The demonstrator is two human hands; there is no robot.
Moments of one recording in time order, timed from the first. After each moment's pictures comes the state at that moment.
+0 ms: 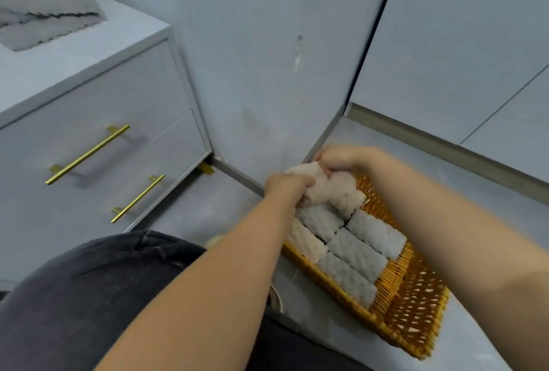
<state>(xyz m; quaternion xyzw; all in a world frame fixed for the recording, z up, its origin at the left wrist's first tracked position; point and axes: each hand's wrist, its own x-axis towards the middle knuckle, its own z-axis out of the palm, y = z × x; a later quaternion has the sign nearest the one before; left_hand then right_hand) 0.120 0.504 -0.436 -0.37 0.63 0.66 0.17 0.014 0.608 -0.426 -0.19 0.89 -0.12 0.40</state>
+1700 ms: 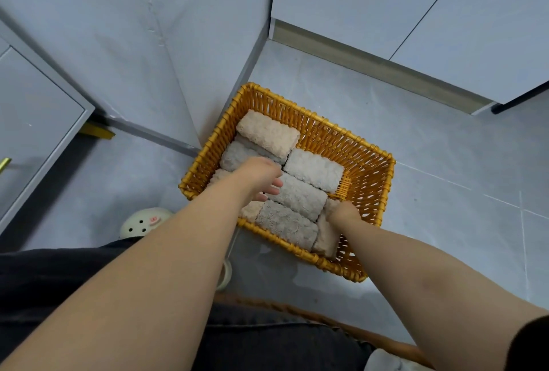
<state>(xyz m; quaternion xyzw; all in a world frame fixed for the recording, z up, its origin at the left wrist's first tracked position) 0.111 0.579 -0.501 -0.20 0.72 0.52 0.42 0.154 0.789 -0.643 0.34 0.86 -0.18 0.34</state>
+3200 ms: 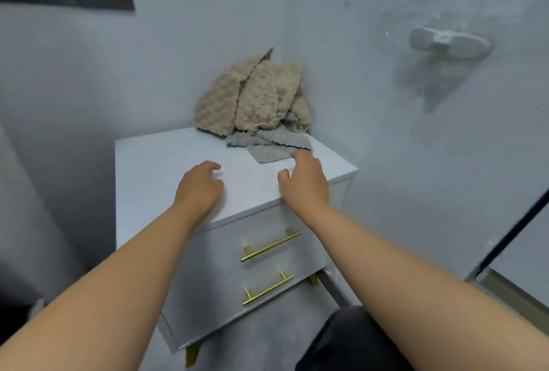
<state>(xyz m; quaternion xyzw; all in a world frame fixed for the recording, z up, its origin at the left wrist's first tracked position) 0.214 0.137 -0.299 -0.37 0.84 0.33 -0.23 0.087 0.272 -0.299 -0.34 0.86 -0.37 -0.07</state>
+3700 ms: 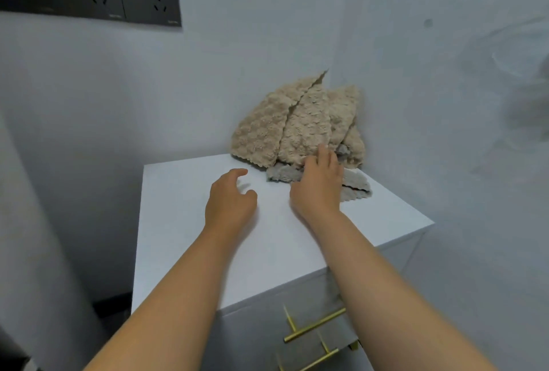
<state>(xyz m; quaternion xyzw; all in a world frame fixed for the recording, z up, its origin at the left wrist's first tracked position) 0.176 0.058 -0.307 -0.38 0.77 0.38 -0.33 0.044 0.134 -0.299 -0.36 0.89 -0.23 -0.14</state>
